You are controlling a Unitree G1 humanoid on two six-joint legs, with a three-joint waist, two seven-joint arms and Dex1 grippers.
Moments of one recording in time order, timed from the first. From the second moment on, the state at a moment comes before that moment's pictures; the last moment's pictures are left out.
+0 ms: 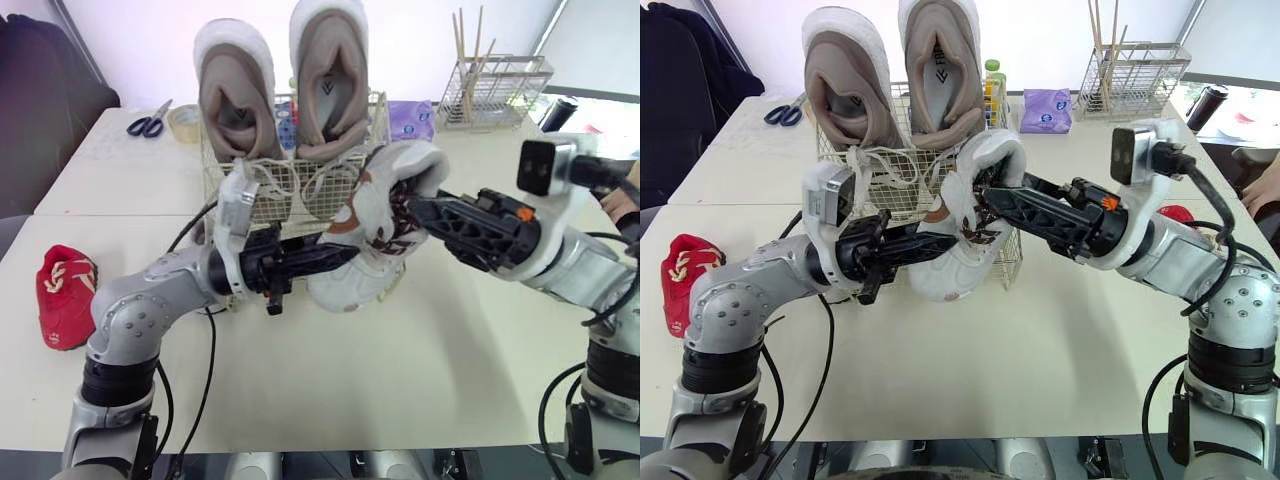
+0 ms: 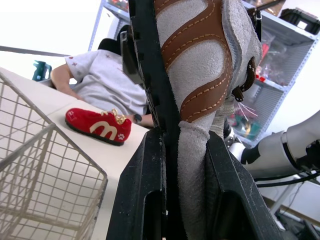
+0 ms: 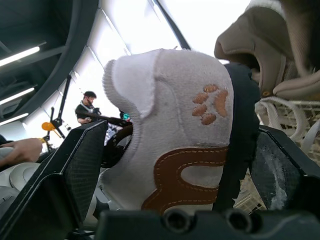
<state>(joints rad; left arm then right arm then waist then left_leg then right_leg) -0.47 0.46 0.06 -0.43 -1.16 0.89 -0.76 -0.49 -0.67 -0.26 -0.35 1.68 0.97 0.51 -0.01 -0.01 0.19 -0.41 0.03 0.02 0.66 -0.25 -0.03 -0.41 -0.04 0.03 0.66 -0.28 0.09</state>
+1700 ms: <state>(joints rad) -0.18 0.98 0.45 -0.69 -1.26 0.90 -0.64 -1.01 -0.70 0.06 0.20 0.66 0.46 1.21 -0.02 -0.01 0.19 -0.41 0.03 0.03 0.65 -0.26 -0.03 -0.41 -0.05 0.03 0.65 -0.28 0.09</state>
